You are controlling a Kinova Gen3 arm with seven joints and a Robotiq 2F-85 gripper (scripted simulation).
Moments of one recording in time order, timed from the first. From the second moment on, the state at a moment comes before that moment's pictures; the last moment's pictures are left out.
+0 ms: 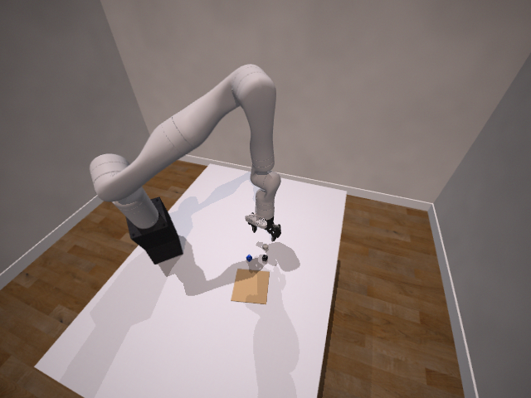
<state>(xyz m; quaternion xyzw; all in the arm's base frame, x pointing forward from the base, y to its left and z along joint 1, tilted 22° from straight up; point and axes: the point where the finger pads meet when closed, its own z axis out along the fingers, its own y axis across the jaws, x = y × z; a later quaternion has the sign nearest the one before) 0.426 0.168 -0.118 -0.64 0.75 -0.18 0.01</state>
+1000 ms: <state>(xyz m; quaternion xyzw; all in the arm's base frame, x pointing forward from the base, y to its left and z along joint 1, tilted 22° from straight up) 0.430 0.171 -0.127 -0.53 0.83 -0.19 0.04</state>
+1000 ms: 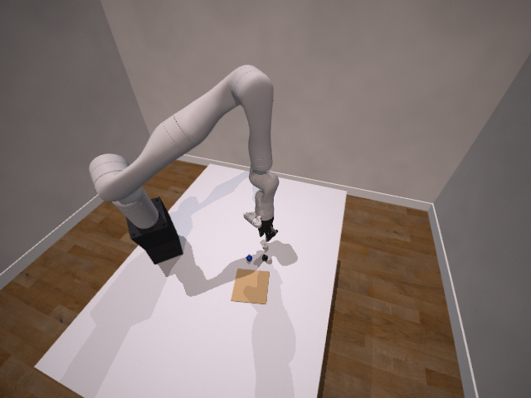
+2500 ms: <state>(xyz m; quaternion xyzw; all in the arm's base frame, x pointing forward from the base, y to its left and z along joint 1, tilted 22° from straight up) 0.432 0.169 -0.138 -0.53 0.82 -0.19 0.05</state>
